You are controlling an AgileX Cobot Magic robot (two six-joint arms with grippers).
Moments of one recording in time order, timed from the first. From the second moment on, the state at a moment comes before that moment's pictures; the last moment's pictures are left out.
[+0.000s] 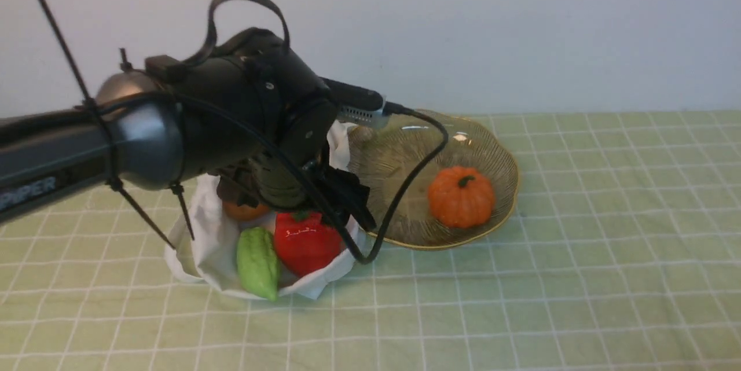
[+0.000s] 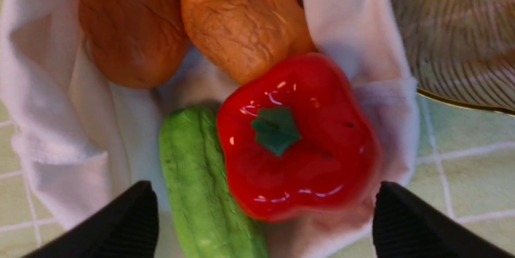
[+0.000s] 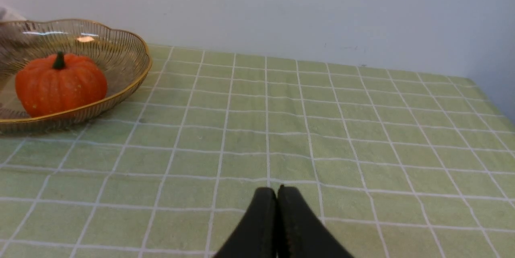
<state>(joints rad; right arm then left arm) 0.00 -0.01 0.03 -0.03 0.36 -0.06 -0.63 1.79 -1.34 0.40 0.94 -0.66</state>
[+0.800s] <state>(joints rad) 0.00 -0.01 0.03 -0.03 0.36 -0.06 -0.63 1.91 -1.35 0.40 0.86 -0.71</state>
